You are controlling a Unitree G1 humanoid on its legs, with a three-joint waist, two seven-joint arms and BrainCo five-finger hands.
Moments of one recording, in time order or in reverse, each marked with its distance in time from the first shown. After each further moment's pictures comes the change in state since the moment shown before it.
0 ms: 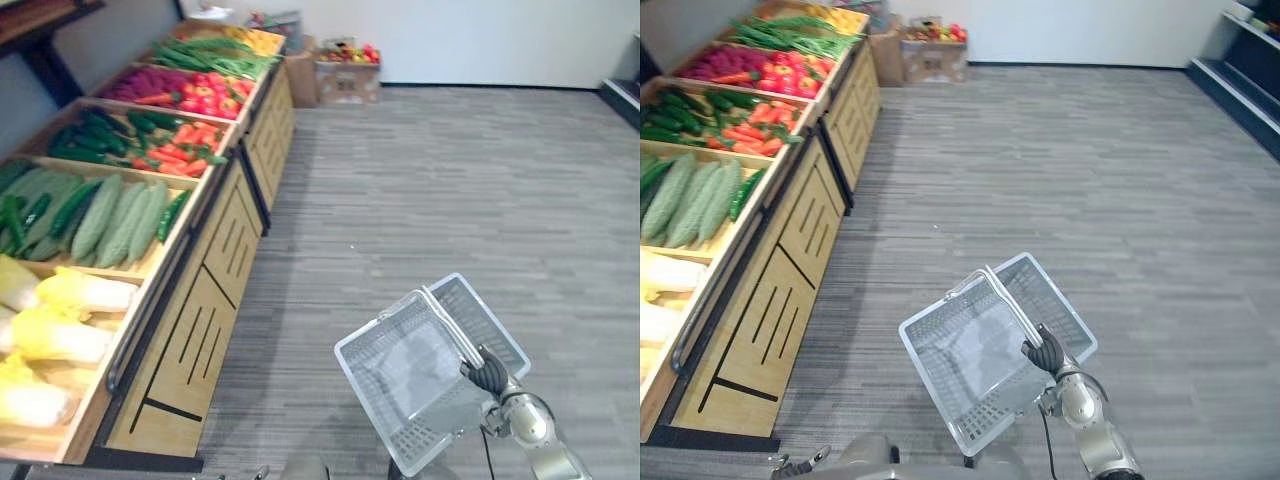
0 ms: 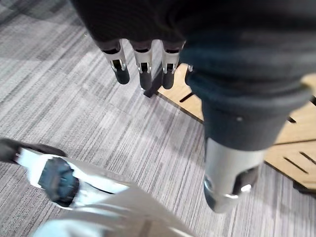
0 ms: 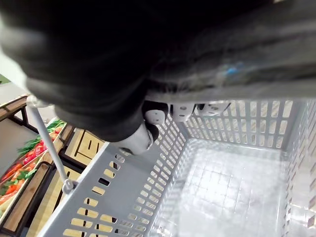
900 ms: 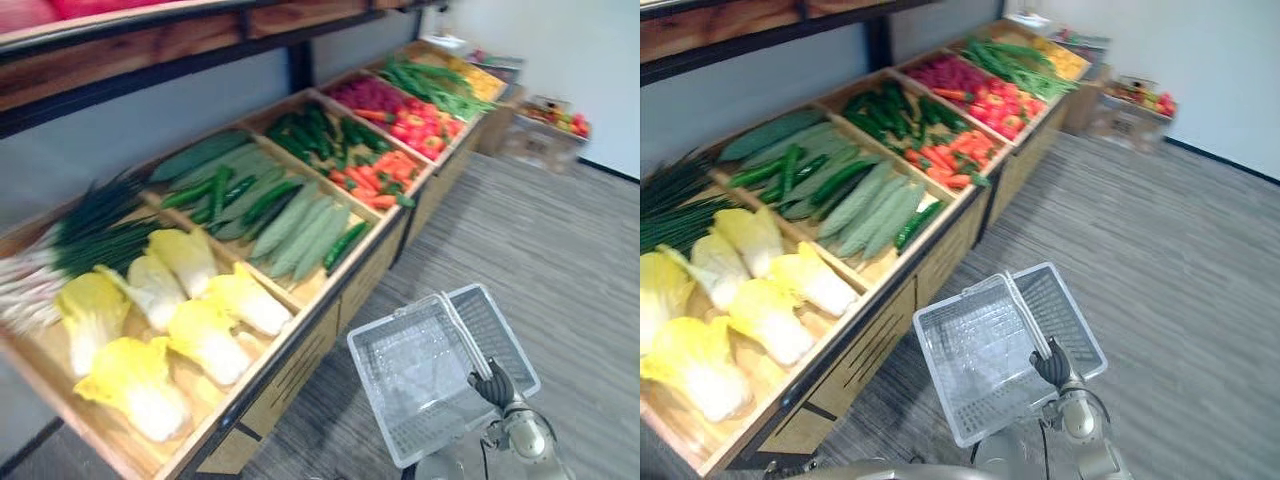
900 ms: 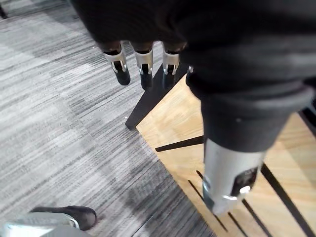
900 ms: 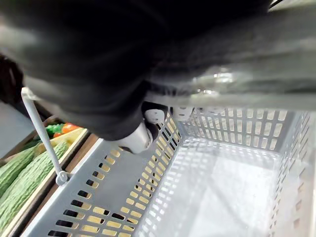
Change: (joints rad) left arm 0.018 0.050 -0.115 -0.064 0.006 0.039 0.049; right arm -0.028 0.052 -0.039 0.157 -0.030 -0.063 -0.134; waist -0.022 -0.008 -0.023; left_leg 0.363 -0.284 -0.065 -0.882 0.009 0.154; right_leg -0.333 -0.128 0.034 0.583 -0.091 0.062
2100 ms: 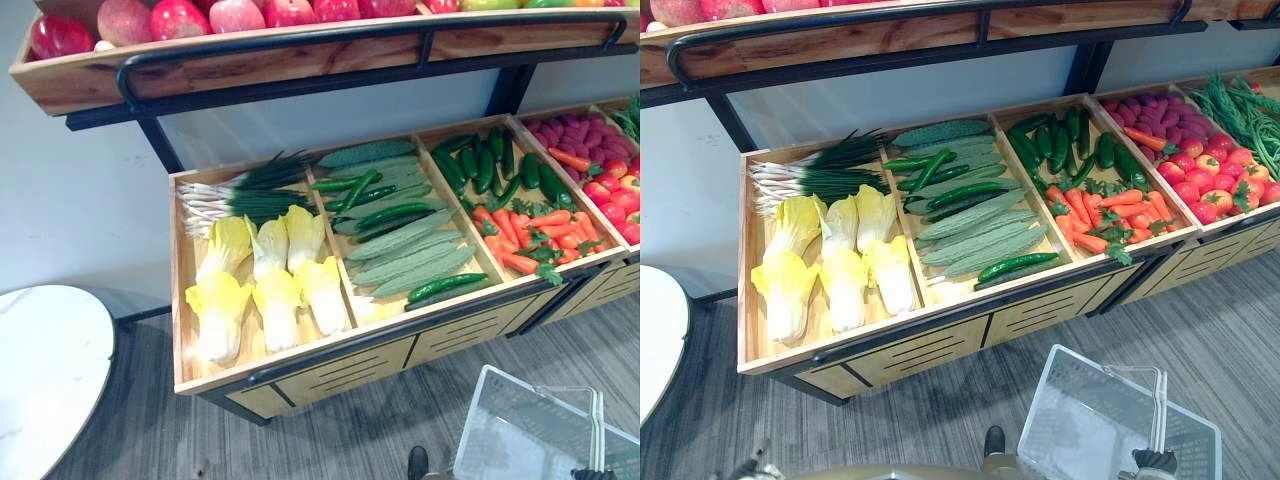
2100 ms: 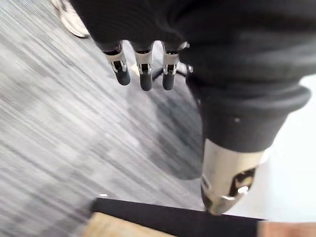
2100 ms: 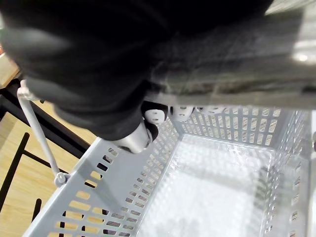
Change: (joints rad) left arm -0.114 0.015 0.308 -0.008 -0.264 -0.234 0.148; right arm -0.035 -0.041 -0.526 0.552 0.185 0.203 -0.100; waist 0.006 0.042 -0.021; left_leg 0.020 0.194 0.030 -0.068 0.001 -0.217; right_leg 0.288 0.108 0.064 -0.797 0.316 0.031
